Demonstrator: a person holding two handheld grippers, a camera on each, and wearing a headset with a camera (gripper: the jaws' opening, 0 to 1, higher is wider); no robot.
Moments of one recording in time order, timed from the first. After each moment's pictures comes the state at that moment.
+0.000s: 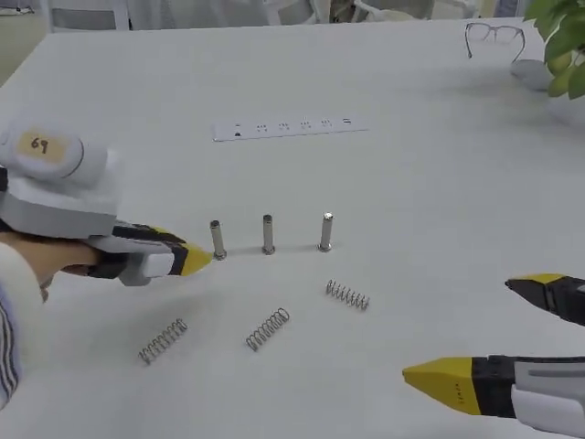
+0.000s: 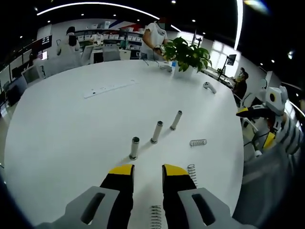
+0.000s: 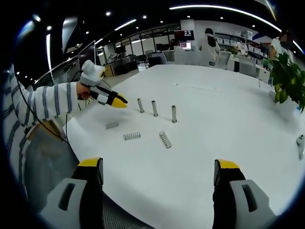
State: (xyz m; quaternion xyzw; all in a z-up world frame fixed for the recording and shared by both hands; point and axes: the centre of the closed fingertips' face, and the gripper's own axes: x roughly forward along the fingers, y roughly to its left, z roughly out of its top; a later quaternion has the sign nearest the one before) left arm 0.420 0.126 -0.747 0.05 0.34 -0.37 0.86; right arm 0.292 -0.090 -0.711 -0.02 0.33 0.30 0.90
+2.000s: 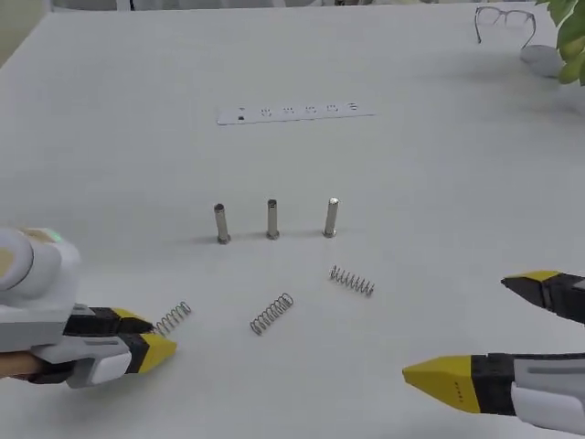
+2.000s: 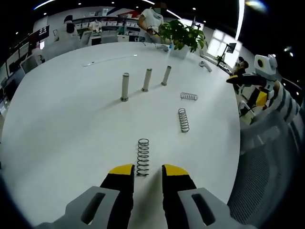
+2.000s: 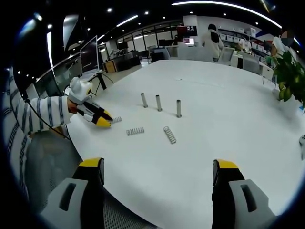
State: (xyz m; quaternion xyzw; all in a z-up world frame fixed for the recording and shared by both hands) left arm 0.338 0.164 -0.804 0.07 0.40 -0.37 0.84; right arm 0.286 -0.083 -0.721 -0.03 0.35 0.31 0.89
